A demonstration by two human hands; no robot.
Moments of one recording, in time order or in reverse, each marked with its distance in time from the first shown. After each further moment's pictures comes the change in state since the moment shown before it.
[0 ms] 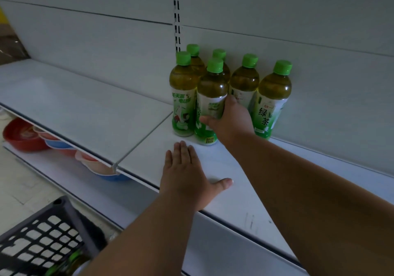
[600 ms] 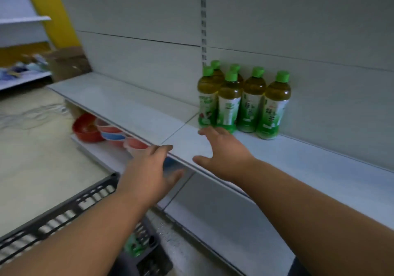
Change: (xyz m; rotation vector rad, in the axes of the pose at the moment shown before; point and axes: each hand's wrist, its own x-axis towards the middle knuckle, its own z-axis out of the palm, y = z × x) left_hand -0.144 -0.082 -0.105 -0.104 0.268 -0.050; right_hand -0.140 -0.057 -0.042 -0.195 -0.415 -0.347
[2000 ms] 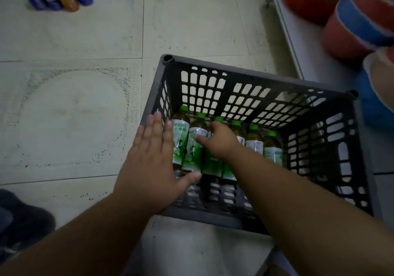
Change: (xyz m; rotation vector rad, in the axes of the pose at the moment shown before) left_hand -0.334 -0.365 0.075 0.205 -0.215 -0.785; right_hand 0.017 -0.299 0.539 0.141 -0.871 -0.095
